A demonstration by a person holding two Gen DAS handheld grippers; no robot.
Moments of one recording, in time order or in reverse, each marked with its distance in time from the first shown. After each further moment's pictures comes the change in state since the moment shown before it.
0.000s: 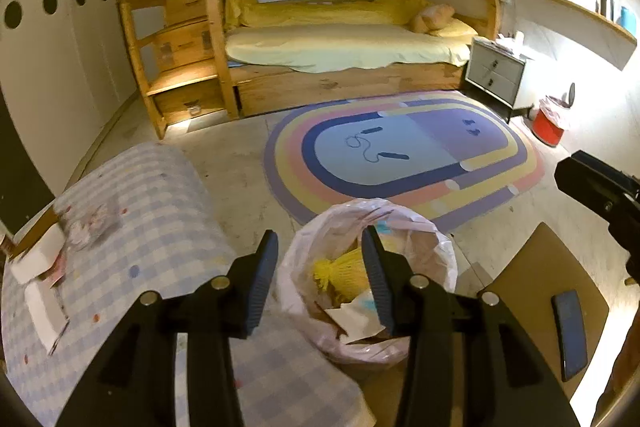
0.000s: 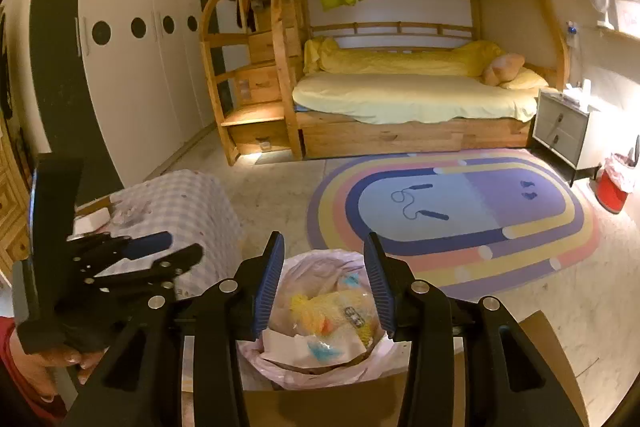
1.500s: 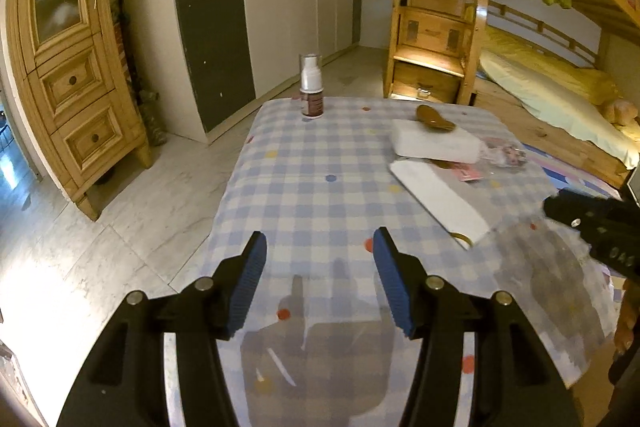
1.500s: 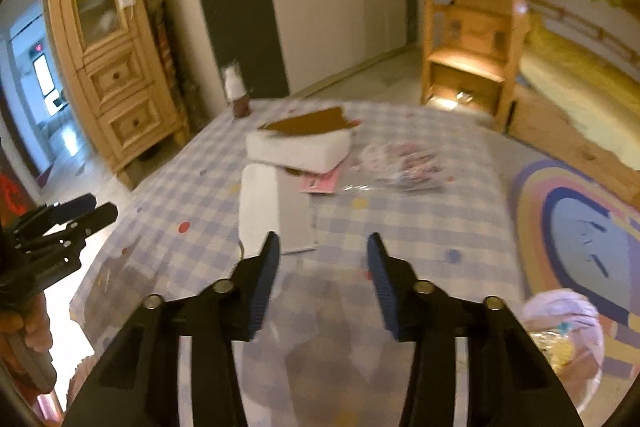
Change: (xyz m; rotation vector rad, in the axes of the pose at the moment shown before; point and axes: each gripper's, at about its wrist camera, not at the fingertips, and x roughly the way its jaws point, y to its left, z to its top) left arm -0.145 0.317 -0.148 -0.489 0.030 0.527; right arm 0.123 0.338 -0.028 -0.402 0.328 0.530
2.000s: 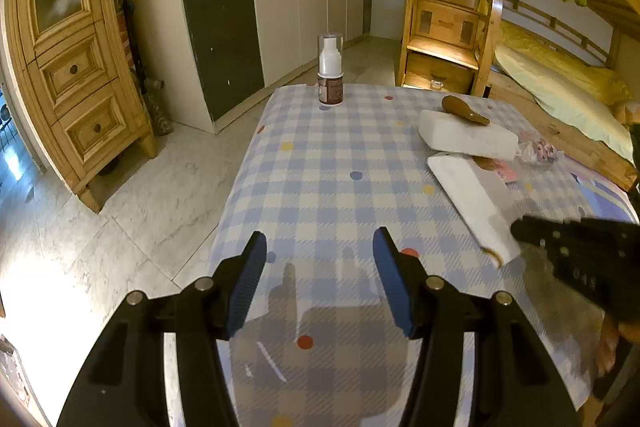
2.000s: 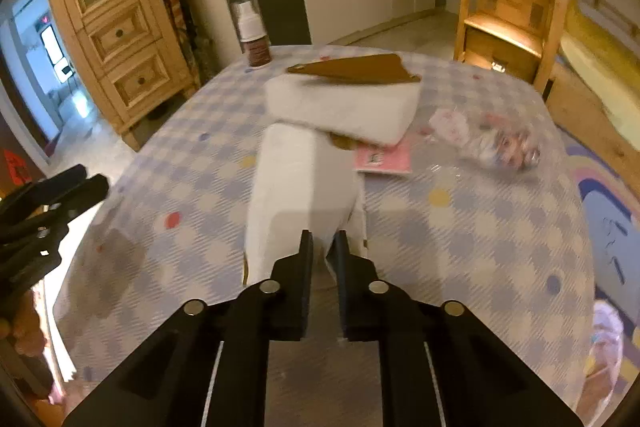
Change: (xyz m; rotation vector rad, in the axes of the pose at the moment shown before) left arm 0.026 0.016 0.002 -0.015 0.038 0.018; right arm 0.047 0.033 -0.005 -0.031 0.123 0.039
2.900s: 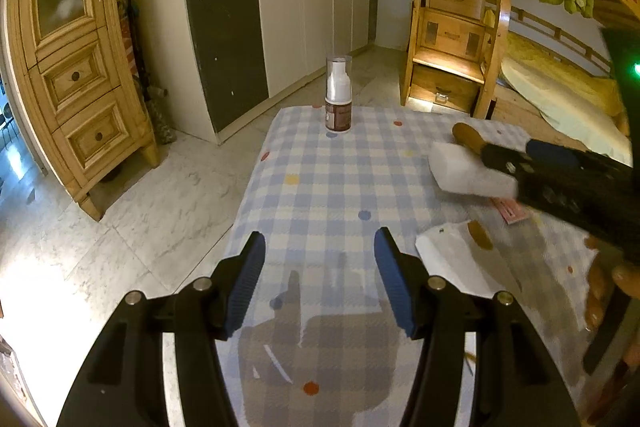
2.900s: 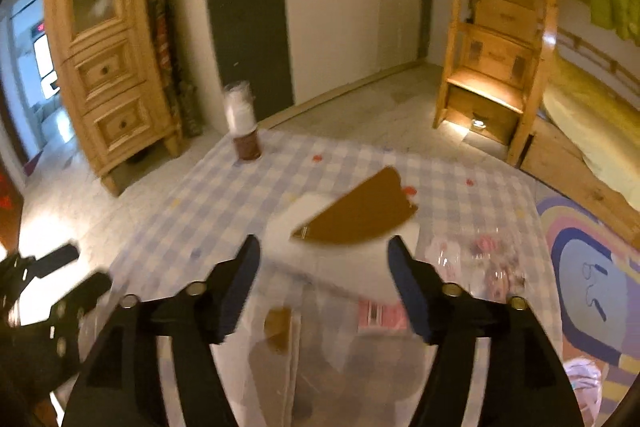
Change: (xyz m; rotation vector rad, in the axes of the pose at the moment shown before) left arm 0.015 0.005 0.031 -0.024 -0.031 0.003; right arm 0.016 0.001 0.099 0.012 -0.201 -0.157
